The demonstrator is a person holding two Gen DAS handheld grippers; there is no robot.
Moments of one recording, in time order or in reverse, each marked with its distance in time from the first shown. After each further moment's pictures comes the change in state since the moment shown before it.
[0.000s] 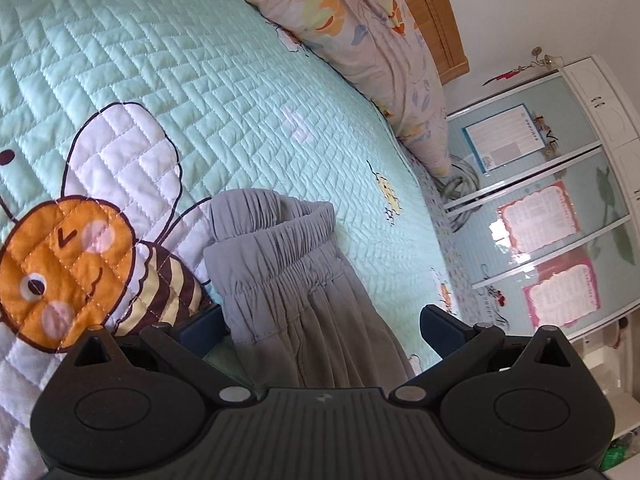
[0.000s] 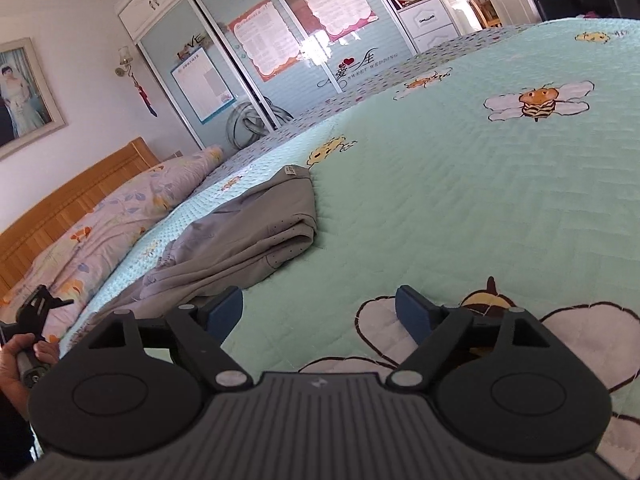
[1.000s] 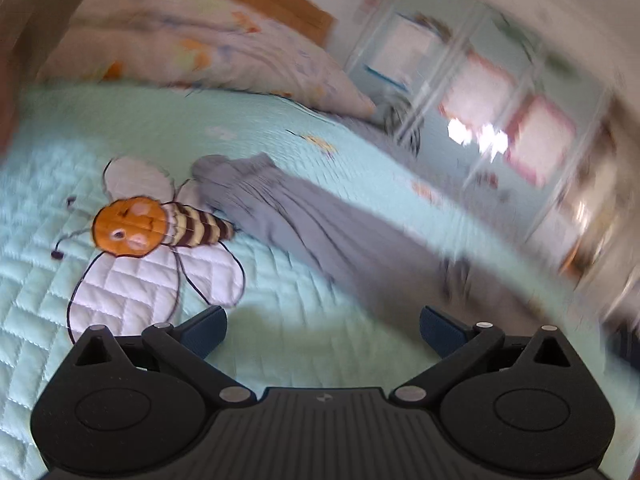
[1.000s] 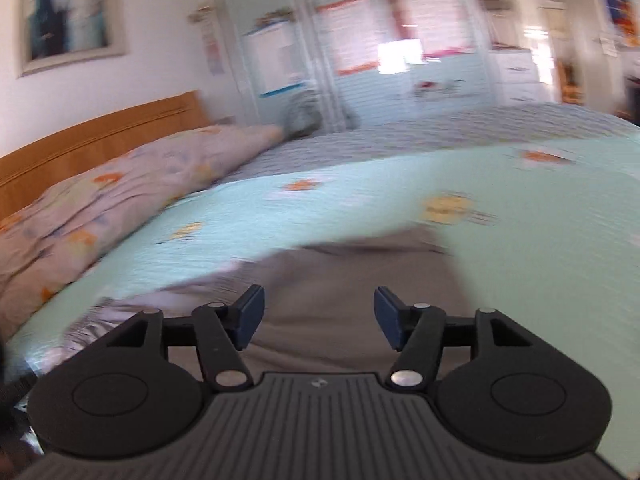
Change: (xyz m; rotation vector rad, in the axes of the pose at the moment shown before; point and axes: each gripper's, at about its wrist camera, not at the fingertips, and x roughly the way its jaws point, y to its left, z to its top) left arm -0.109 0.010 -0.081 0.490 0.028 -0.067; right arm 0.072 0.124 0.055 -0.287 0.015 0.008
